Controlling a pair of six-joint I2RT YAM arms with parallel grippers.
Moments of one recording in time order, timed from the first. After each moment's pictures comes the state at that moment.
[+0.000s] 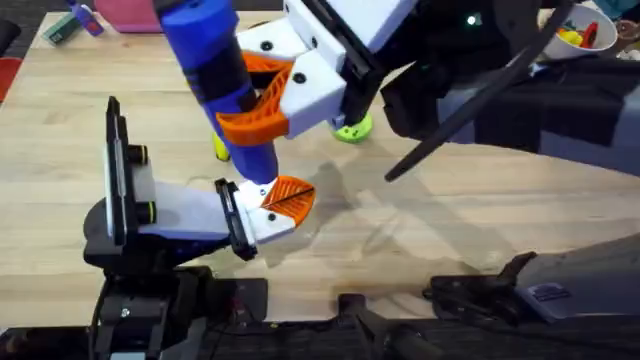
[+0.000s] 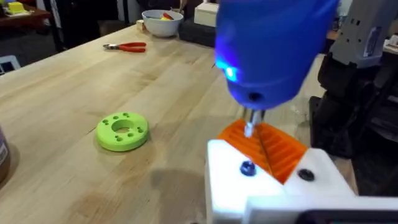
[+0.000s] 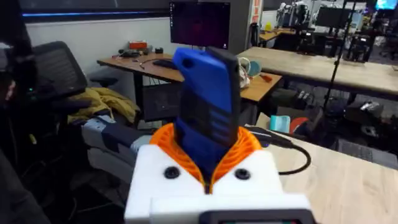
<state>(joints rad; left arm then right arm) 0.02 0.01 0.01 -0.14 1.21 0.03 0.69 1.67 1.02 1.44 -1.35 0.70</state>
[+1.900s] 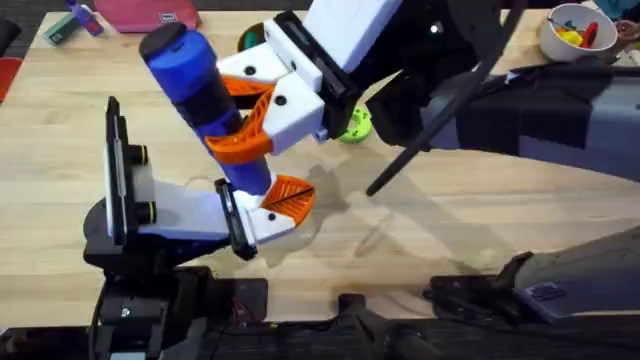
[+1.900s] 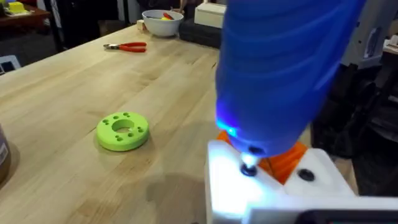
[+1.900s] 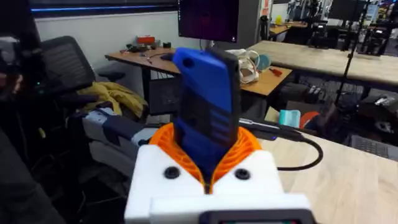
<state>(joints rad) 0.02 0.01 0.01 -0.14 1.21 0.03 0.73 1.70 1.02 1.37 -1.36 0.60</state>
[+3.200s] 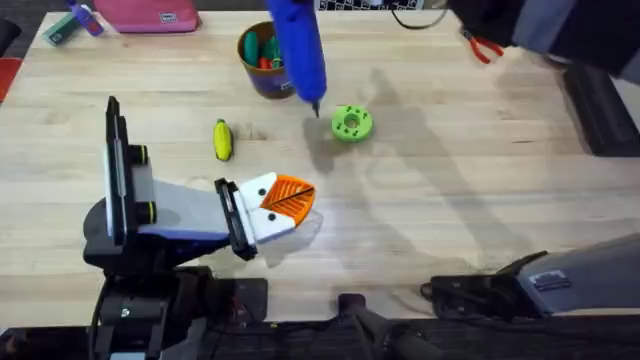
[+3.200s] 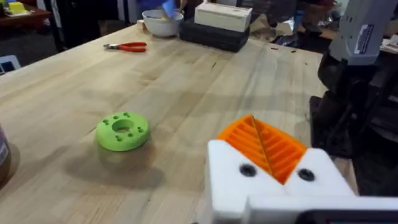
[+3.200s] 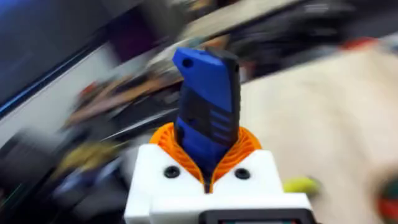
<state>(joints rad) 0.02 0.01 0.01 -0.14 1.21 0.03 0.41 1.66 1.33 0.37 -1.31 0.47</state>
